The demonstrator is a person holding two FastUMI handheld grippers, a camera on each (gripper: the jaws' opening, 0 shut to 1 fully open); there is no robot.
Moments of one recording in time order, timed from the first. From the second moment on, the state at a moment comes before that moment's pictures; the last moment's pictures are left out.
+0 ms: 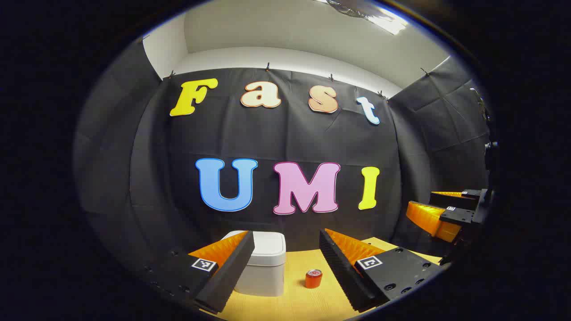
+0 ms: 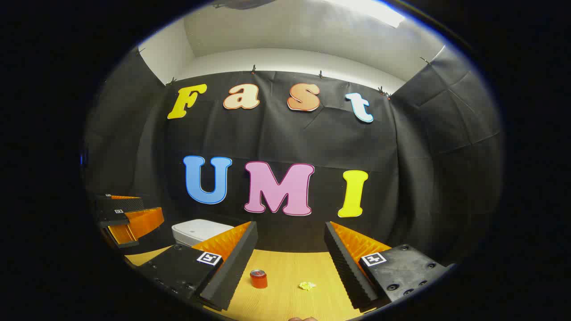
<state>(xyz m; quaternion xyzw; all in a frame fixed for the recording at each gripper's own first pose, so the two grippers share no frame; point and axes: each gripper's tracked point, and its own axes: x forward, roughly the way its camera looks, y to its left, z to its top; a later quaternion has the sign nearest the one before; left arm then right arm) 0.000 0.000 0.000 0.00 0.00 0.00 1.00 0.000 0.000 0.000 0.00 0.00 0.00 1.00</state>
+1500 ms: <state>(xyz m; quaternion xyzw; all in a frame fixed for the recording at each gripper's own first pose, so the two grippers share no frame) 0.032 0.010 -0.006 -0.01 0.04 -0.01 1.00 0.015 0.008 0.014 -0.01 -0.01 0.01 1.00</state>
